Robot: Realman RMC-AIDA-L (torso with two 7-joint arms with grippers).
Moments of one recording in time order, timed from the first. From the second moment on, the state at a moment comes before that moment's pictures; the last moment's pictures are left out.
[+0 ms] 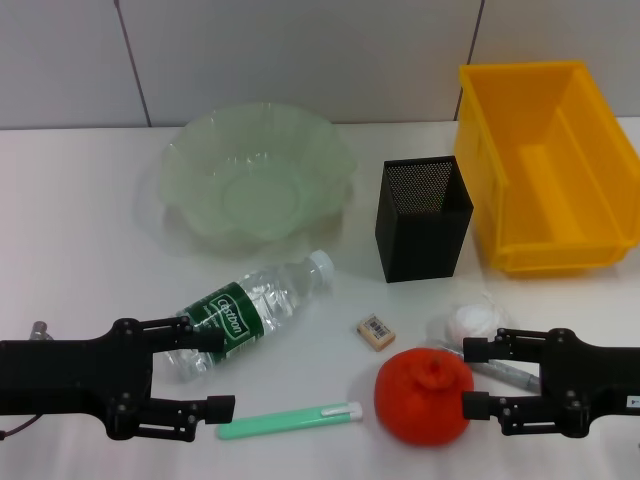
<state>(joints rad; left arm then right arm) -0.45 -1.92 0.95 0.52 1.79 1.78 -1.30 0.48 2.02 -0.58 -0.51 -2.11 -1.81 1.32</state>
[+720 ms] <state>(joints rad) -0.45 -1.92 0.95 0.52 1.79 1.78 -1.30 0.48 2.02 -0.58 -0.51 -2.11 -1.81 1.32</state>
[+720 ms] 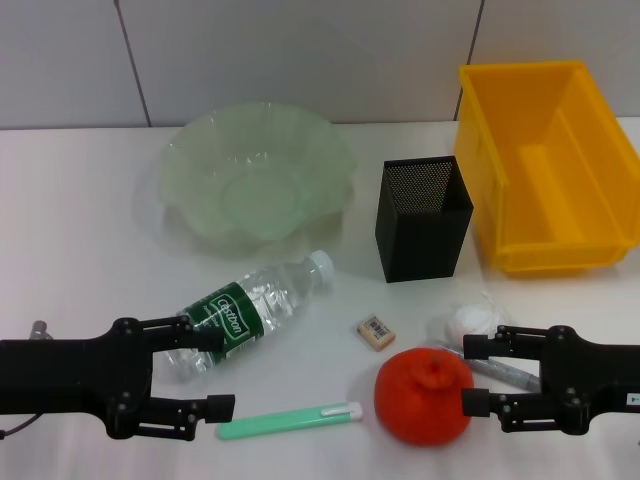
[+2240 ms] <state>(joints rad) -0.80 -2.08 1.11 0.47 1.90 1.49 -1.39 0.44 1.94 -0.53 -0.55 -2.18 -1.88 1.36</state>
